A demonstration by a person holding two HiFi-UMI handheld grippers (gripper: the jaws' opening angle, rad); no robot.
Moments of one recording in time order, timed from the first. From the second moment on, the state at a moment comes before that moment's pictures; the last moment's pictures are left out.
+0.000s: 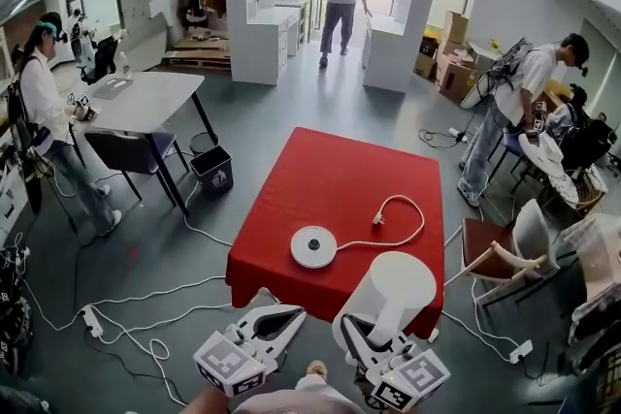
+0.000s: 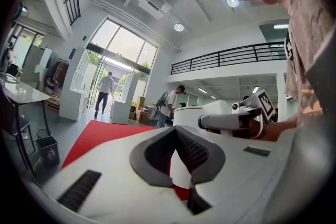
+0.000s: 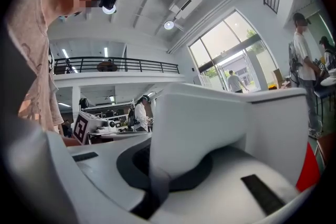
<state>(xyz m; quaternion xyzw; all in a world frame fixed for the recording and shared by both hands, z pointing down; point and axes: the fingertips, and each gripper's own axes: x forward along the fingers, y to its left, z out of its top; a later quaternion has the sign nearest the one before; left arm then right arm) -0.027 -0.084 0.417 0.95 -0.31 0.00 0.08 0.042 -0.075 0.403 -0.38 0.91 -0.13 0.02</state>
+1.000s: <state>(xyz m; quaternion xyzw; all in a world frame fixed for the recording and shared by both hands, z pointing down) 0.002 -0.164 0.421 0.92 -0.38 0.01 0.11 0.079 -0.165 0.406 -0.33 0.93 -0.13 0.01</state>
